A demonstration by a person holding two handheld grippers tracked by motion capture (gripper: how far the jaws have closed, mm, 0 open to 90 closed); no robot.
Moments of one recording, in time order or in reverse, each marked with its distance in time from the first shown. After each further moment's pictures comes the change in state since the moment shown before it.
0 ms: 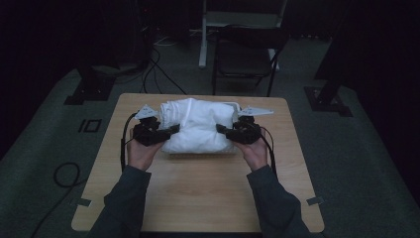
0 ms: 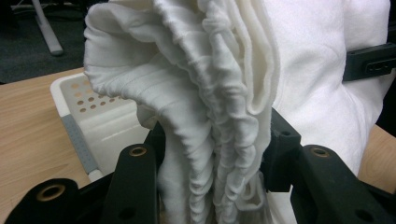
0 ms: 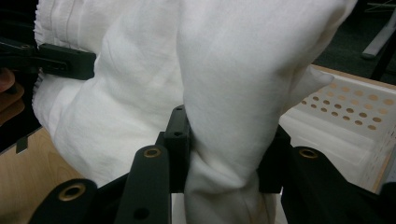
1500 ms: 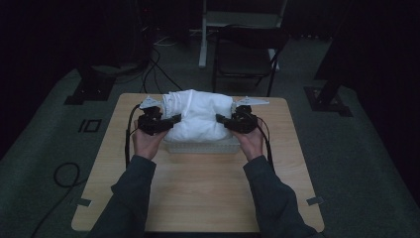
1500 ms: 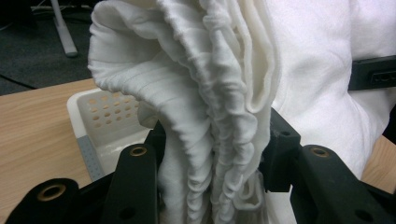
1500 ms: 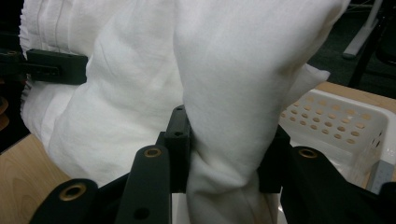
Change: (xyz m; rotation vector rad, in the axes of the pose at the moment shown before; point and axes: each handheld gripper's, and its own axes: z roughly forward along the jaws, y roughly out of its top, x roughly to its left) left arm 0.020 0.014 0.029 -0.021 0.048 -0.044; right arm -0.022 0.017 0.025 -0.006 -0.059 0.026
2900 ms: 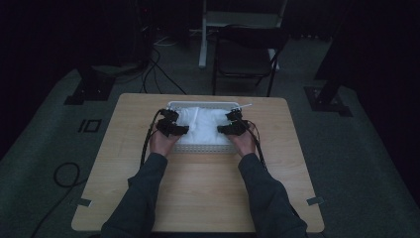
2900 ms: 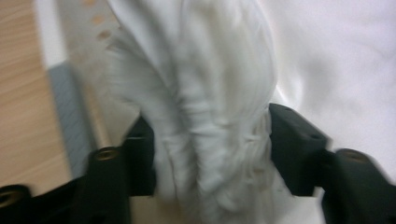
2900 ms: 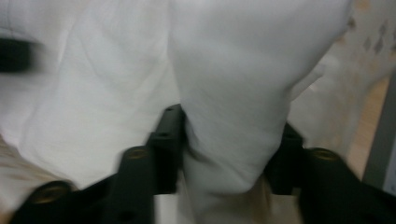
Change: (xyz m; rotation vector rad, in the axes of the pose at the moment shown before) left arm 0.017 -0.036 0.096 0.322 0.223 -0.018; right arm -0.046 -0.043 0.084 0.349 -0.197 0.078
